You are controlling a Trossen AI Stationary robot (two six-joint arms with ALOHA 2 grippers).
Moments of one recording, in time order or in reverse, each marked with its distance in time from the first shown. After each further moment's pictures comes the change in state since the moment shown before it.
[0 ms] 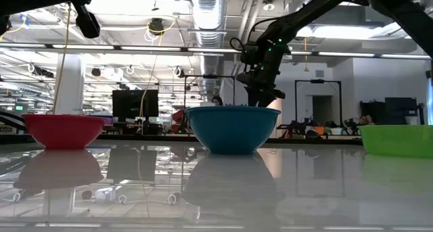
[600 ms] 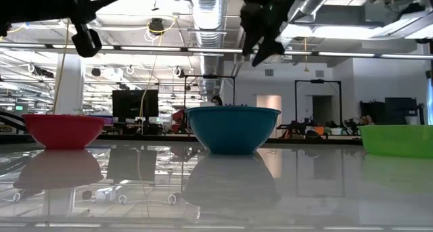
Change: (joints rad) left arm 0.000 0.039 0.000 -0.219 0.092 -0.149; right arm 0.253 -0.309 0.000 -0.153 -0.063 0.044
